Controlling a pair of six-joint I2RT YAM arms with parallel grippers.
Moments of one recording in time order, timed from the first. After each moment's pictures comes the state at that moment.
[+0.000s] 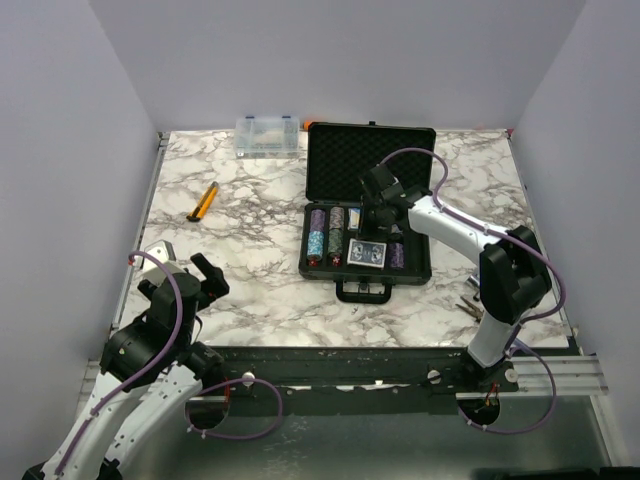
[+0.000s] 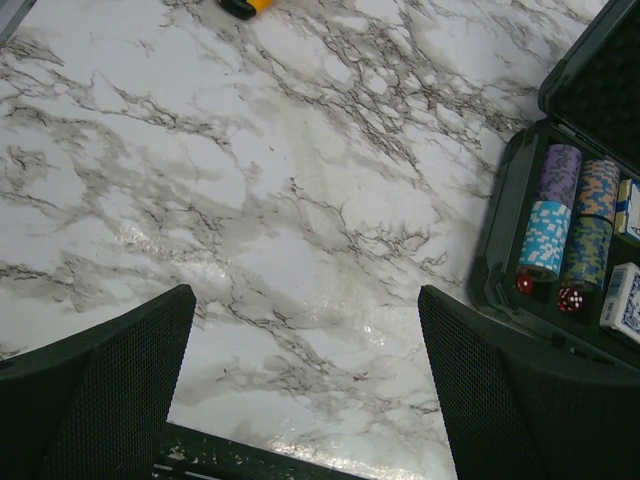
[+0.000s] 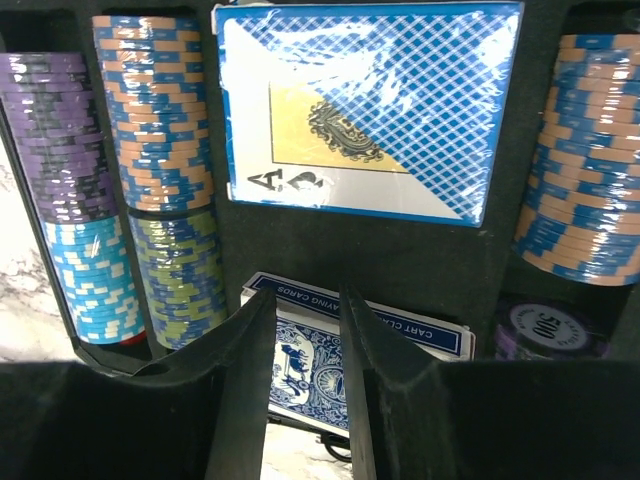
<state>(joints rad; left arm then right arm) -0.58 0.32 0.73 -0.98 -0.64 -0.73 0.59 1.77 1.33 -0.61 0.06 0.67</state>
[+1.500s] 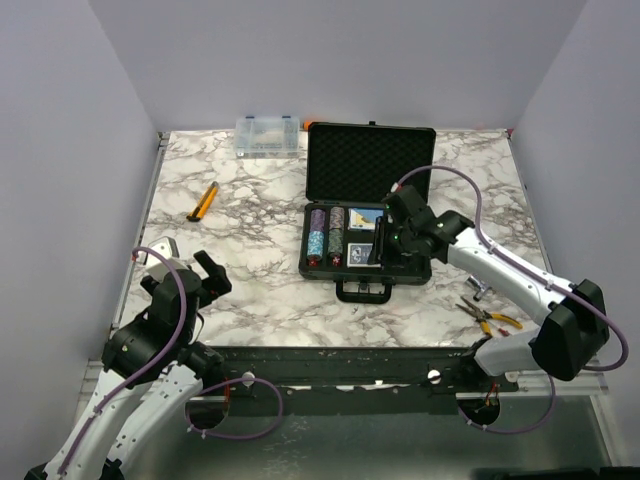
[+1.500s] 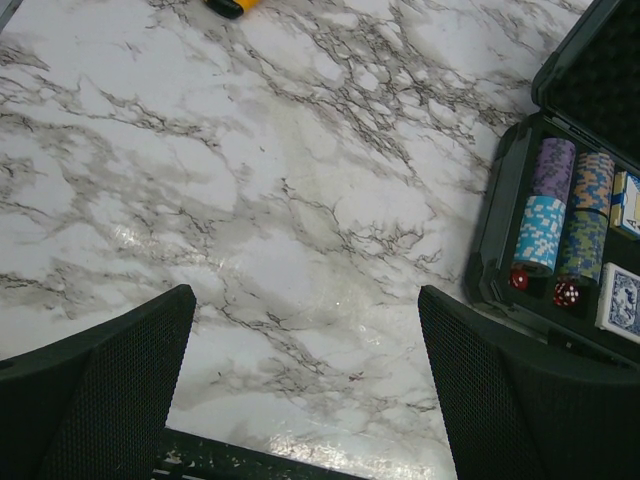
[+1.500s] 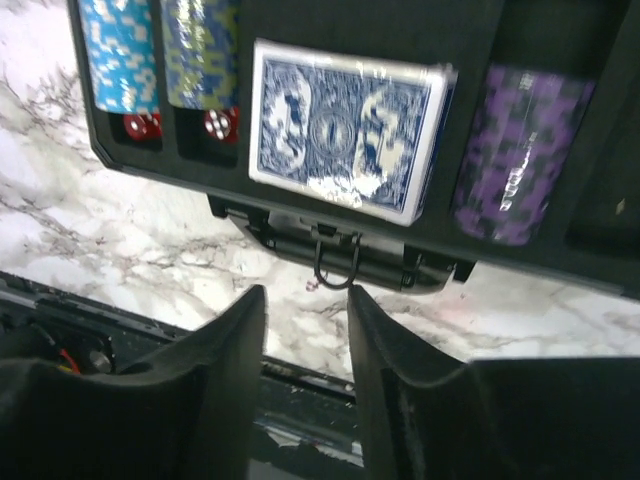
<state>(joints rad) -0.55 0.34 0.73 -0.95 -0.60 -0.70 0.64 1.38 1.13 -0.73 -0.02 0.66</state>
